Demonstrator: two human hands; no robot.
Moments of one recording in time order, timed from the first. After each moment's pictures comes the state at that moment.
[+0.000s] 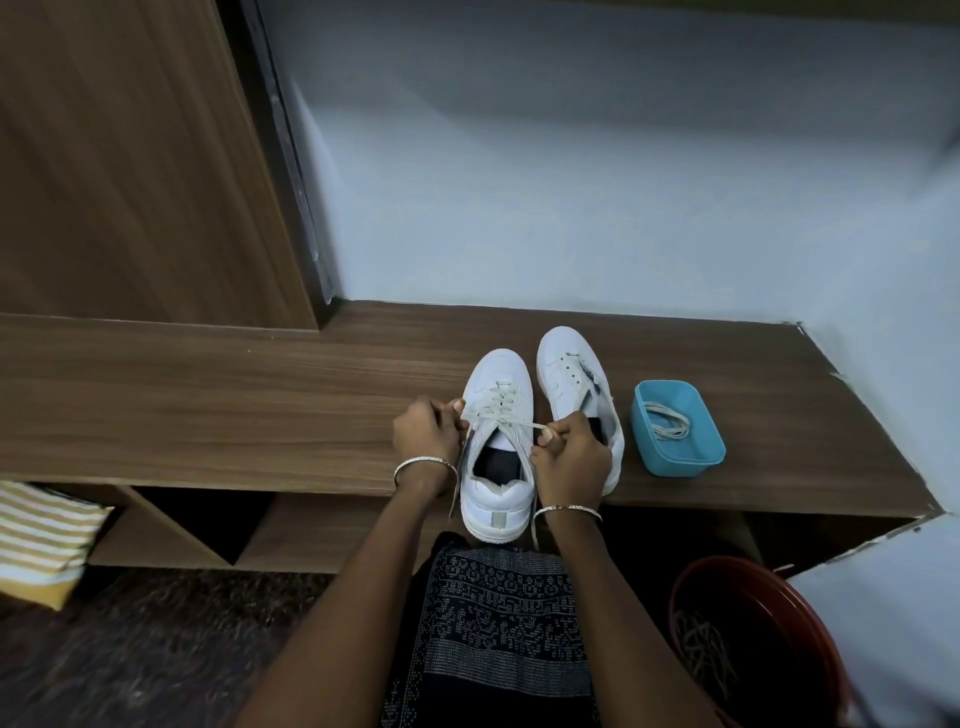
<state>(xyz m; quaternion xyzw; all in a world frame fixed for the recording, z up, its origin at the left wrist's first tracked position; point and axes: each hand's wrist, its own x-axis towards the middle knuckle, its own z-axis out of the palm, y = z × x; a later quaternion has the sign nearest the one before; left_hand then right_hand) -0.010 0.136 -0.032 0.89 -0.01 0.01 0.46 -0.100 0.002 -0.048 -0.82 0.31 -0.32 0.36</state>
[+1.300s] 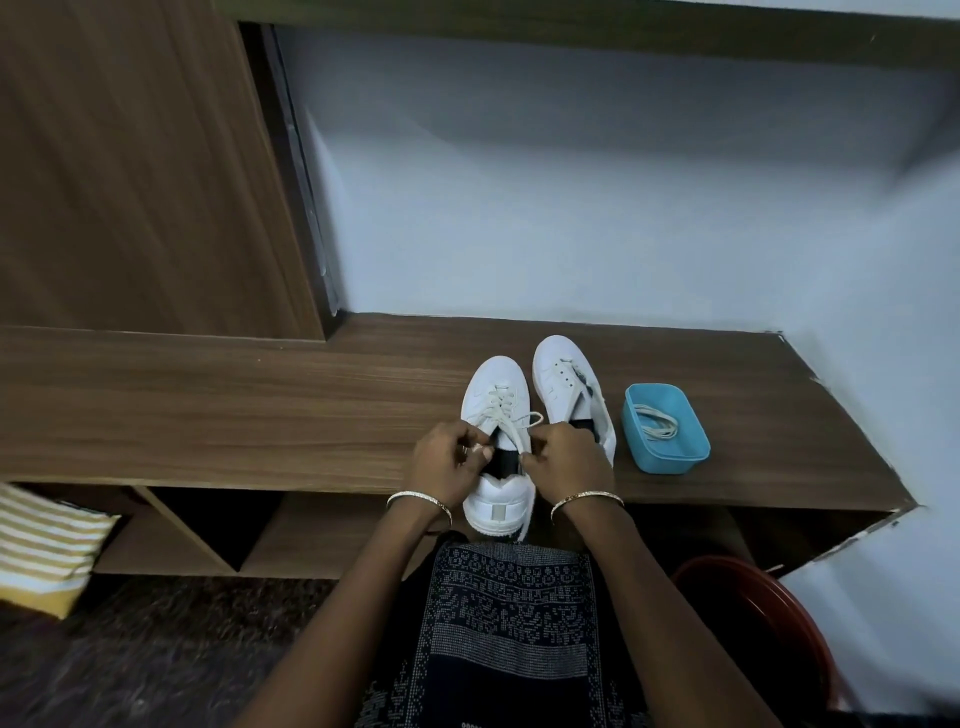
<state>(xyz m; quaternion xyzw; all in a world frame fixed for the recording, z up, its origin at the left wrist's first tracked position) -0.052 0.161 -0.025 0.86 -0.24 -0.04 0.45 -0.128 0.006 0.011 -0.95 0.20 -0.05 0.24</state>
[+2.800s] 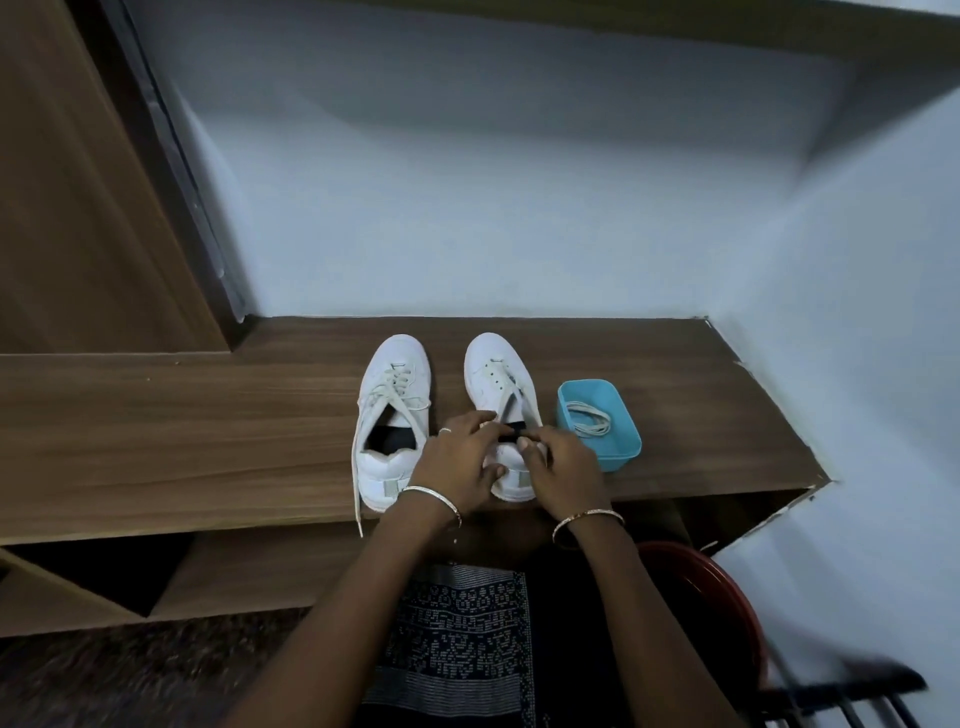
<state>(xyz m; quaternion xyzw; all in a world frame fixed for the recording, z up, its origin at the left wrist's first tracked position) -0.053 0.064 -0.029 0.86 -0.44 -0.04 0.27 -0.152 -0.068 -0.010 -0.90 0.24 -0.16 0.34</state>
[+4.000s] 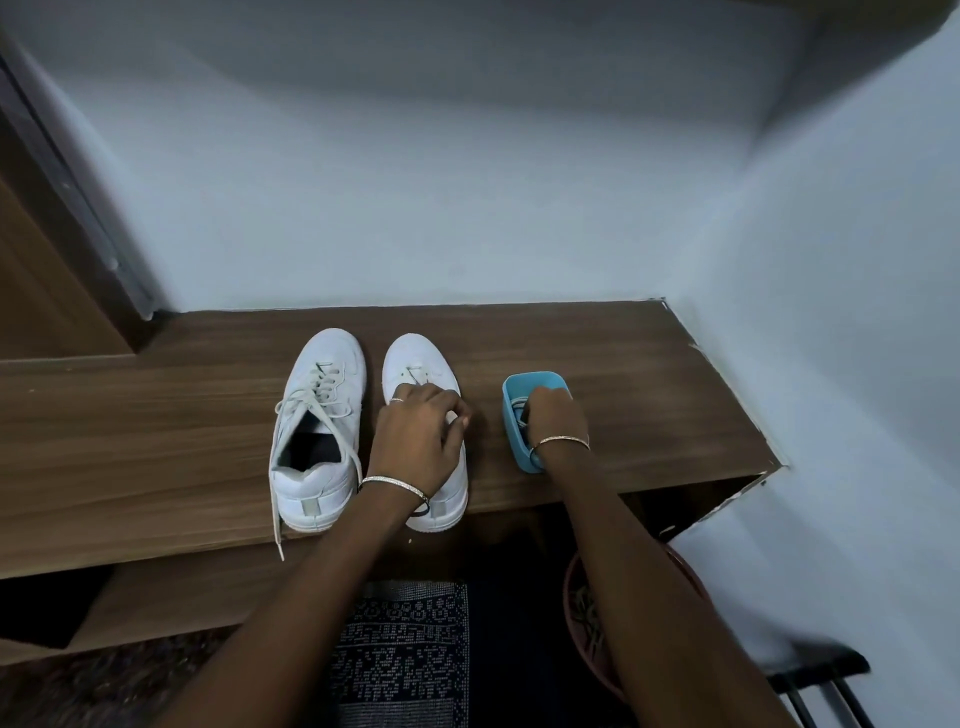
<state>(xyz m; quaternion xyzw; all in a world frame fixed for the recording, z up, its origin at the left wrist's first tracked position) -0.048 0.013 -0.012 0.87 -0.39 0.07 0.29 -0.107 -0.174 -0.021 -0.94 0.33 0.01 0.07</state>
